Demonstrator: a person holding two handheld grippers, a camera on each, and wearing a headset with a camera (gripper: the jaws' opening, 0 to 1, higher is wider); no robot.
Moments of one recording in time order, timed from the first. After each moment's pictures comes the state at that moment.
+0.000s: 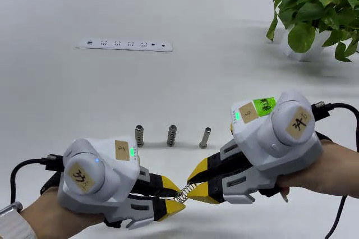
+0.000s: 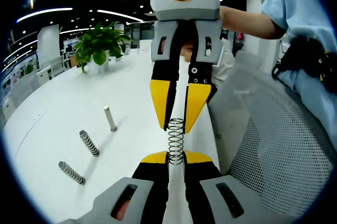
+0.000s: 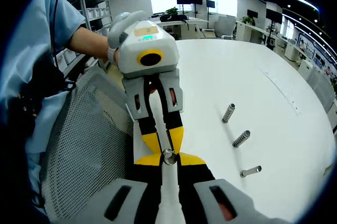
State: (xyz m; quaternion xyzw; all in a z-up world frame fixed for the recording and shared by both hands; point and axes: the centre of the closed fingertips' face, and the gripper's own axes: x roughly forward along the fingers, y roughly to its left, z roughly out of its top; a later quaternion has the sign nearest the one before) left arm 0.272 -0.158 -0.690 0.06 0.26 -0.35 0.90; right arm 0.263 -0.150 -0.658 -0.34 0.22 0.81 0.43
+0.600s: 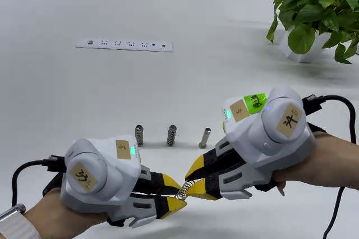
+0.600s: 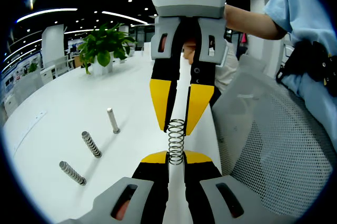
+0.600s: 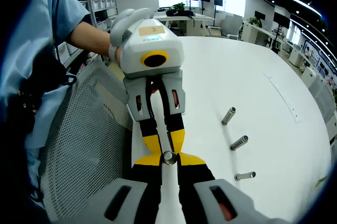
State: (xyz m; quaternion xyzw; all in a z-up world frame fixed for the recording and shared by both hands) left arm 0.277 -0.158 -0.687 0.05 0.25 -0.33 0.91; right arm 0.266 -0.147 -0.655 -0.37 0.21 0.81 0.41
